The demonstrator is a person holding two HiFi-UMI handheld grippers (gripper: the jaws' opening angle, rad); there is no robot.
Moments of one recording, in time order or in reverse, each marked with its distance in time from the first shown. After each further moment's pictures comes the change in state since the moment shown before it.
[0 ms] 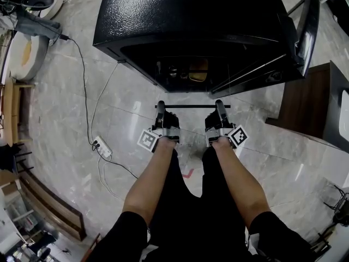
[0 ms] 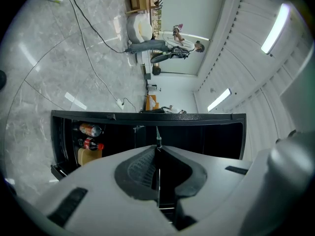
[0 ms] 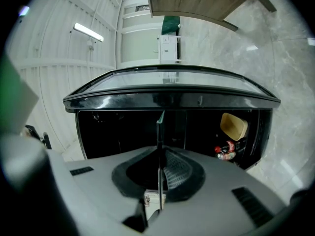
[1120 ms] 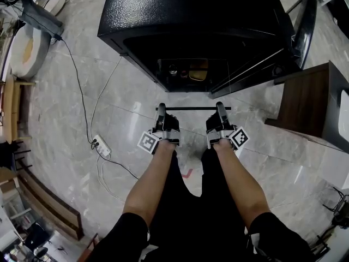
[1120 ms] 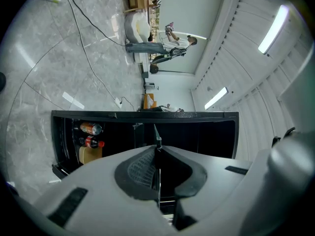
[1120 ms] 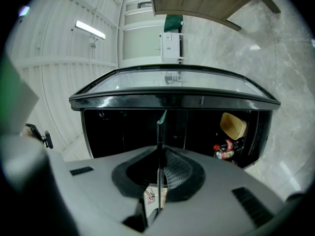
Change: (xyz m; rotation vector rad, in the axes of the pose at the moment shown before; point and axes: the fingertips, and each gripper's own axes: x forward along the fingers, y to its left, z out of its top) left arm -0.023 -0.004 -0.007 0.011 0.020 -0.027; right arm -0.019 0.004 -0.003 -0.025 0.036 0.018
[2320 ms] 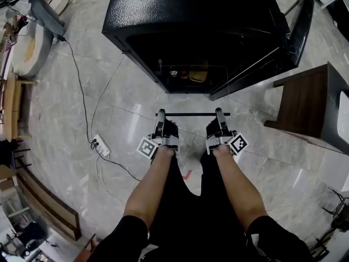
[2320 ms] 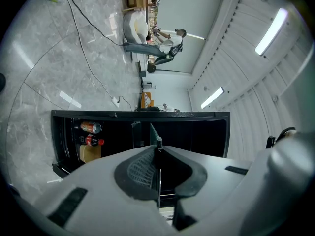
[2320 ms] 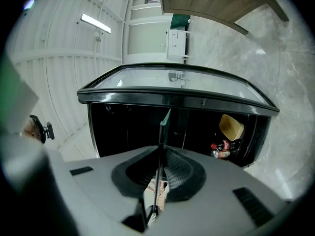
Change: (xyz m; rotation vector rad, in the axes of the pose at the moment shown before) left arm -0.029 -0.008 -0.005 -0.001 0.015 -0.031; right arm -0.025 0.007 -0.009 -0.074 0.045 0.003
